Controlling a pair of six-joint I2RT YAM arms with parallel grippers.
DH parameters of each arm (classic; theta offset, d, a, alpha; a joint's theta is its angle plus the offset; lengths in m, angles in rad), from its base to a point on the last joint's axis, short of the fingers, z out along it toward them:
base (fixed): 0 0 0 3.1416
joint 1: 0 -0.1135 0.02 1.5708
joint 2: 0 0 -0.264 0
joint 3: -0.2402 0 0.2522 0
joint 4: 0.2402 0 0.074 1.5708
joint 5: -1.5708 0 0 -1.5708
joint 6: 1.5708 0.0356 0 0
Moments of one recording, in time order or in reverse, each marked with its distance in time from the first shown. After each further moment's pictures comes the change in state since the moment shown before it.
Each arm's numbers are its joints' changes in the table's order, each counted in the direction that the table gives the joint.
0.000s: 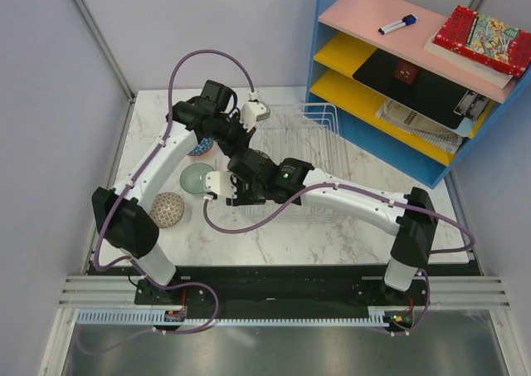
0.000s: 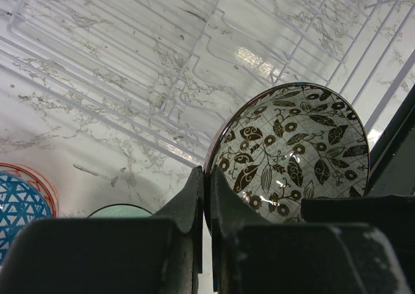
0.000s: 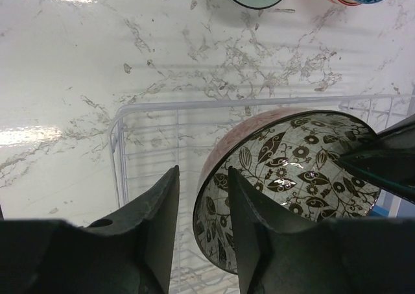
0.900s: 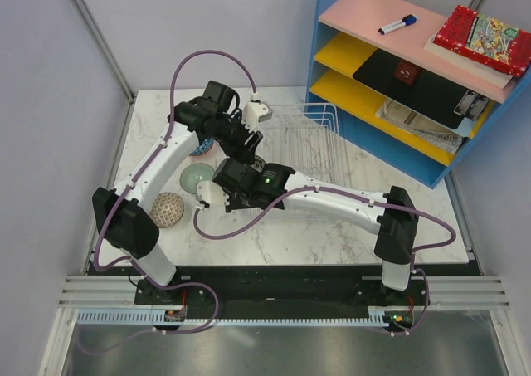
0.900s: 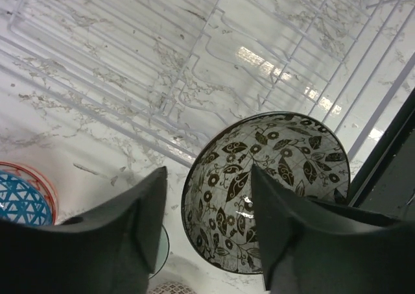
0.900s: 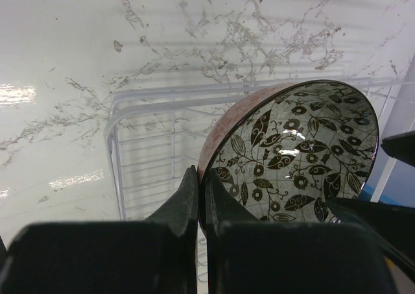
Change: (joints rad) left arm 0.008 -0.001 0.001 -0.003 0.021 -0.011; right arm -0.058 0.115 -0.114 0.122 -0.160 0.009
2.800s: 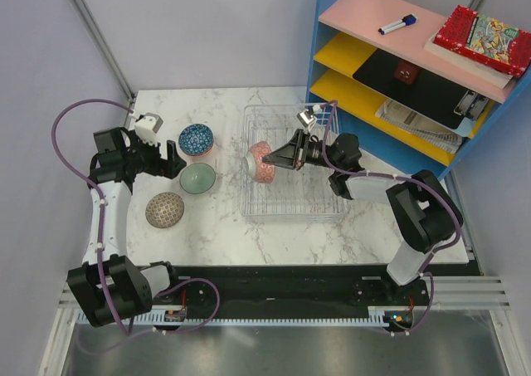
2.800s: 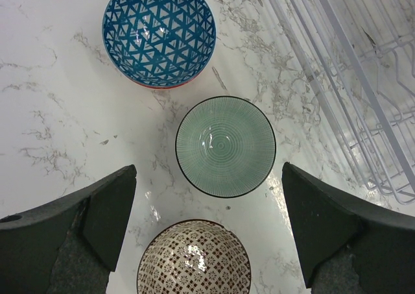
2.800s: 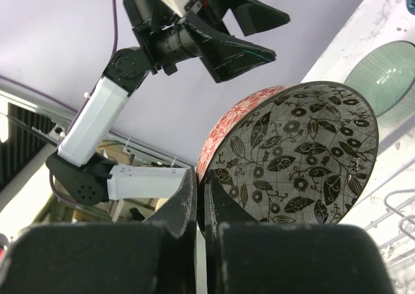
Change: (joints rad) left arm -0.735 -0.493 0.678 -0.475 -0.234 -0.099; right arm 0.664 -0.155 0.875 -1.986 1.147 1.949
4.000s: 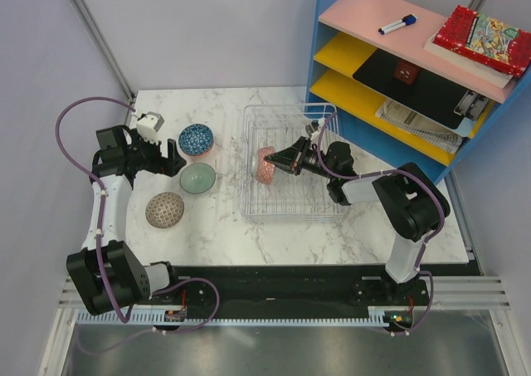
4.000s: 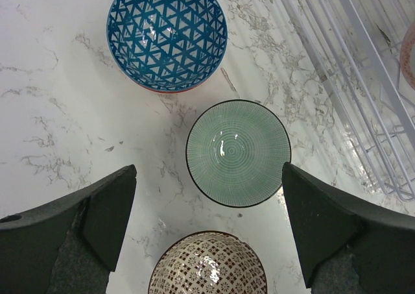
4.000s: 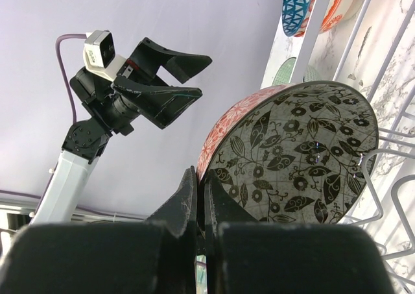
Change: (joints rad) left arm -0.005 0.074 0.000 -0.052 -0.006 0.026; right arm 0.007 0.119 0.085 0.013 -0.261 0.049
